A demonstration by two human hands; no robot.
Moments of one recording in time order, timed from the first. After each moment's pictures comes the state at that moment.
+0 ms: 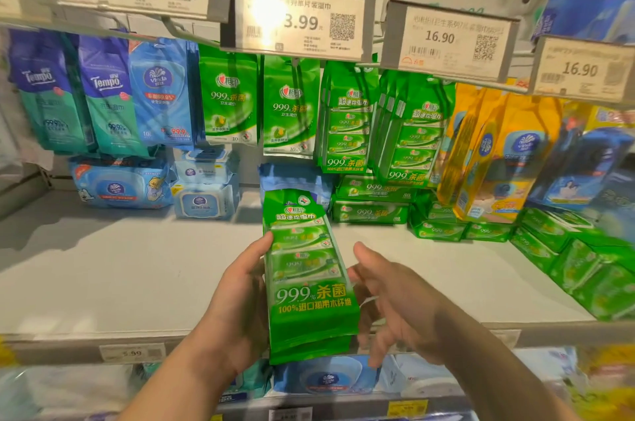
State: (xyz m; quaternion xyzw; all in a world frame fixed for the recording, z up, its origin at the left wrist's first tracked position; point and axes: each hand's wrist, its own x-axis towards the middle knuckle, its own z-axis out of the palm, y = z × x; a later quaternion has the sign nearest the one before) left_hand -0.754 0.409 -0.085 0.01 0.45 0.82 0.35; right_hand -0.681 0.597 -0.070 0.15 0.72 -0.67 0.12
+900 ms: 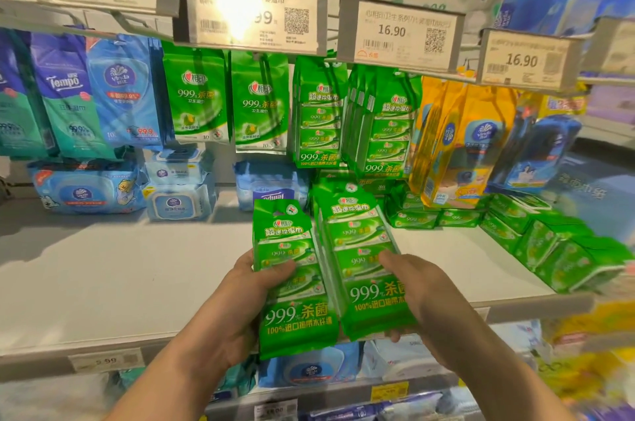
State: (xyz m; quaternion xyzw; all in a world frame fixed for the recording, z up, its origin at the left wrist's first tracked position) left_hand -0.755 0.428 -0.101 0.05 0.54 0.78 0.33; right_hand -0.644 0.621 -0.080 0.26 0.70 -0.65 -0.11
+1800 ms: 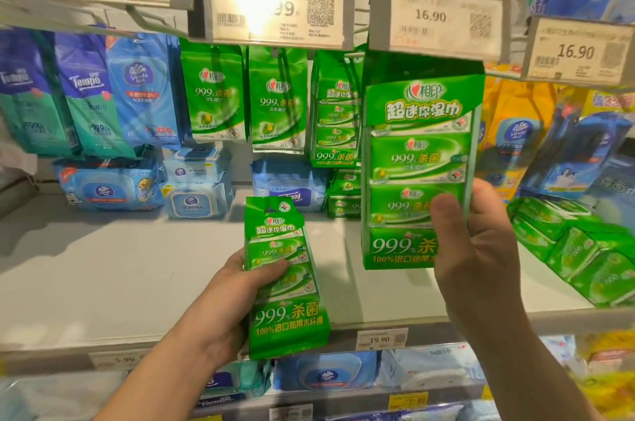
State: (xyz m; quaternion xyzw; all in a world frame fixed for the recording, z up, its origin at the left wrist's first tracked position) left_hand -0.775 0.405 -0.103 0.04 0.54 0.79 0.30; right_hand -0.661 0.611 -0.040 -0.01 0.69 -0.57 -0.44
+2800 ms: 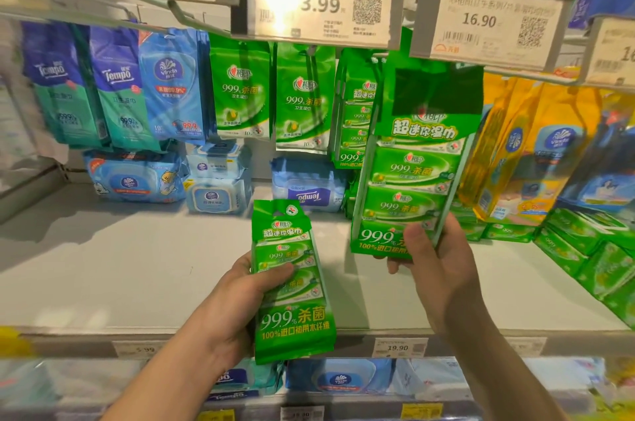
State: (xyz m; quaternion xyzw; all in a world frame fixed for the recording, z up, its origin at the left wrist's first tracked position) left_hand -0.778 0.390 -0.107 0.02 0.52 0.80 0.30; right_hand -0.703 0.608 -0.083 0.02 0.67 -0.66 -0.33
